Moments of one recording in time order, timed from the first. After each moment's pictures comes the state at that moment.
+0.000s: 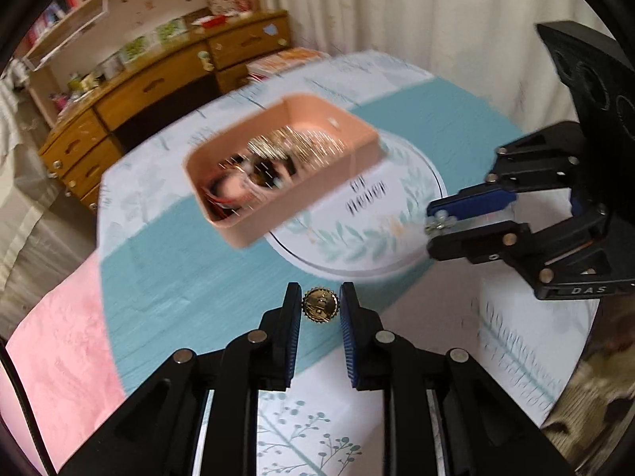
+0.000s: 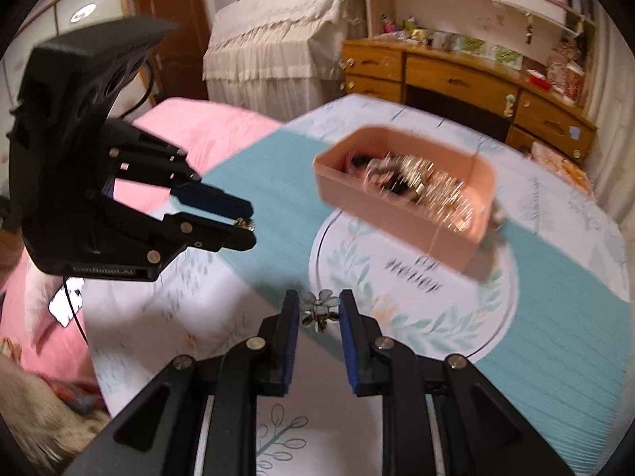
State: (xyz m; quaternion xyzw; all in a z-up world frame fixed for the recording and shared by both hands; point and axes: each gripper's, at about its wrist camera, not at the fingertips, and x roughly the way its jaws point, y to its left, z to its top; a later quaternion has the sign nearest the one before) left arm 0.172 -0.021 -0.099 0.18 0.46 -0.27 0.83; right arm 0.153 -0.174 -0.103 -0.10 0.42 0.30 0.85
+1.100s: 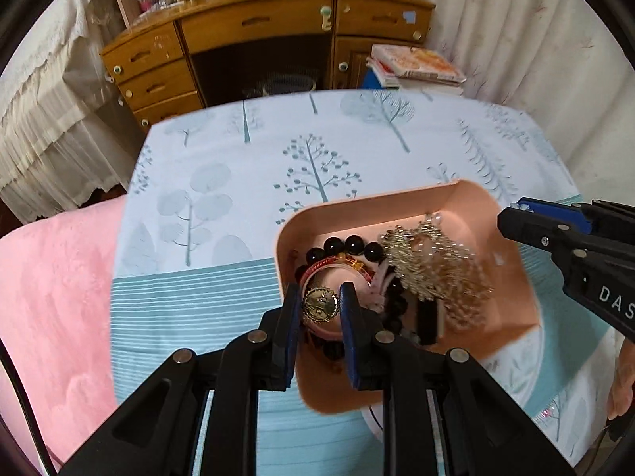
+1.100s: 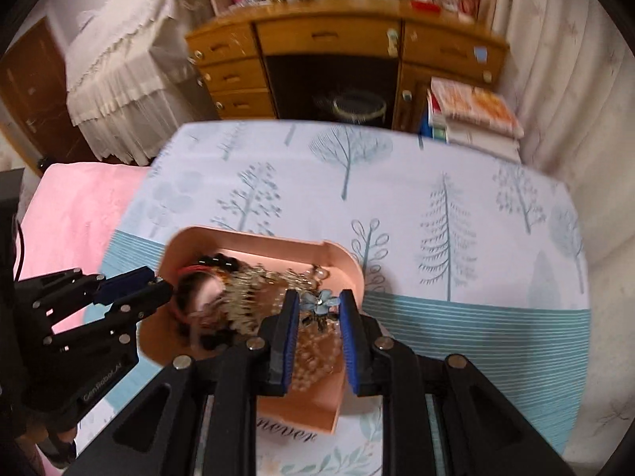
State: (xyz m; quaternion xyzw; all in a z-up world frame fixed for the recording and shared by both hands) left arm 0.345 -0.028 -0.132 0.05 0.54 -0.10 0.83; right arm 0.352 -0.195 -0.119 -0.01 0.54 0.09 0.84
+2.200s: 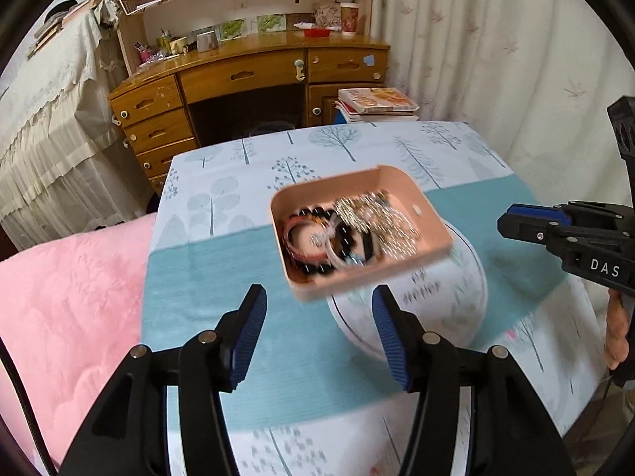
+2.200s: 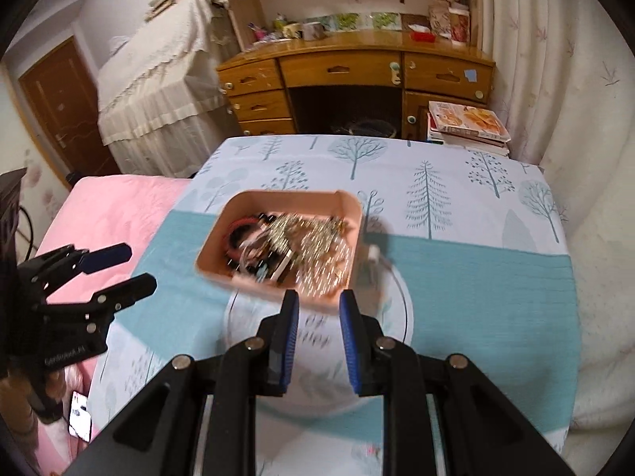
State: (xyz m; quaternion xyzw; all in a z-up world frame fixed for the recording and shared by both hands) left arm 0.203 -0.002 -0.057 0.06 0.45 -0.15 0.88; right arm 0.204 -0.224 -0.061 0.01 0.46 0.14 0.87
